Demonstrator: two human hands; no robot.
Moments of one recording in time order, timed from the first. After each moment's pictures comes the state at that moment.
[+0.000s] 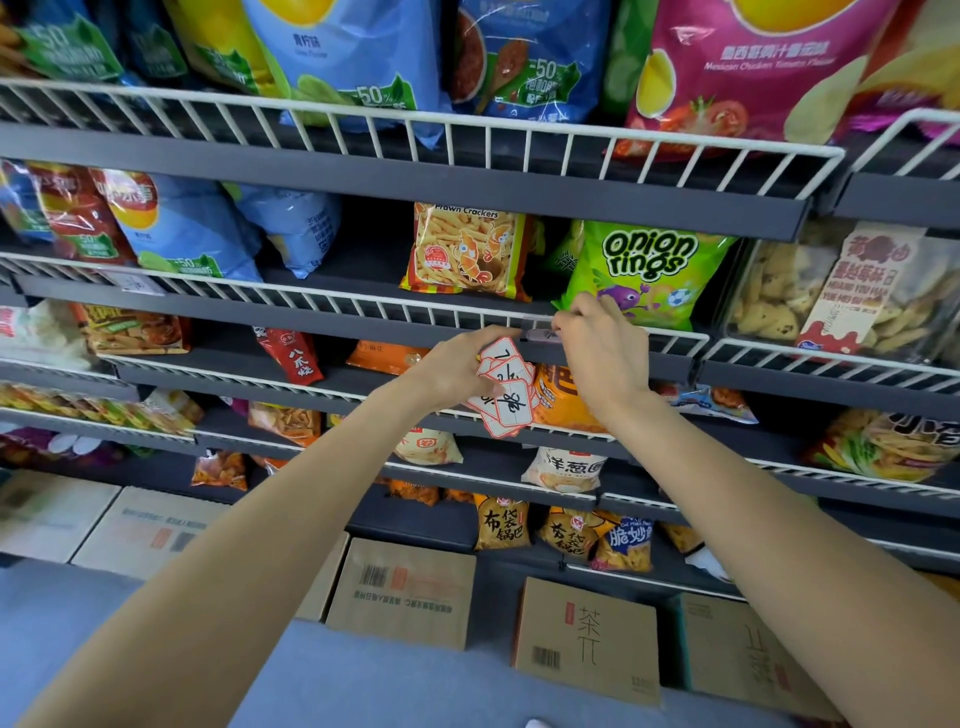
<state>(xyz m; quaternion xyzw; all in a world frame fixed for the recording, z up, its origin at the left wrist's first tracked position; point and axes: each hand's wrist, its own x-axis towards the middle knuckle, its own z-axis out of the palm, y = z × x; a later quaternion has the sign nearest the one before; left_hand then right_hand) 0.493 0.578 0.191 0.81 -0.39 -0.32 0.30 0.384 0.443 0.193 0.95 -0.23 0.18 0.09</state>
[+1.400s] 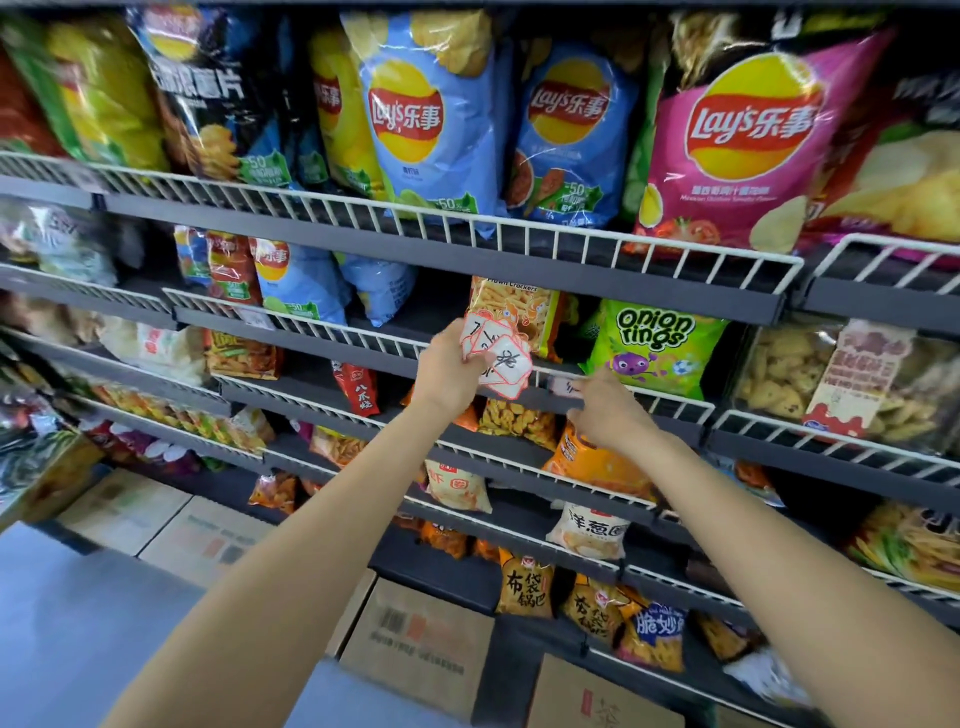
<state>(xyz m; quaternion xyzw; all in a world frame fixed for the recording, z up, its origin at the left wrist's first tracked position) 0.460 0.609 0.254 0.85 -0.20 -0.07 0.49 0.366 0.450 0.228 0.96 -0.22 -0.02 -0.18</state>
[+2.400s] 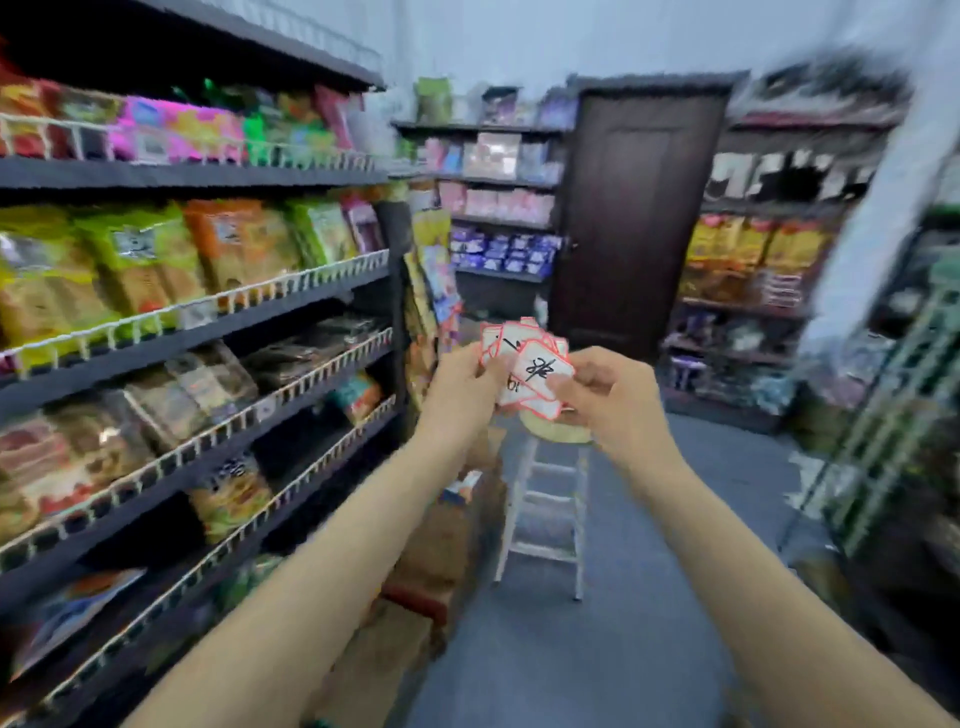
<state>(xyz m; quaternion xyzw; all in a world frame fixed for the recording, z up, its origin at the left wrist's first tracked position) -0.067 0.559 0.398 0.30 -0.69 -0.48 0.44 -0.196 0.627 0.388 0.51 -0.56 0.63 -0.16</state>
